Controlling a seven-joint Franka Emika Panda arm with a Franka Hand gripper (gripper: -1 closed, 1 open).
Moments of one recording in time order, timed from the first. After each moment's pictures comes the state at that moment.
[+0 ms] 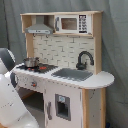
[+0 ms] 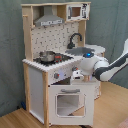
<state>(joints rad) -0.79 -0.41 1.69 -2.31 0.23 2.34 -0.88</state>
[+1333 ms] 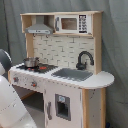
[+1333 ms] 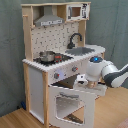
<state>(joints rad) -0.61 -0.41 1.69 -2.31 0.23 2.38 -0.49</state>
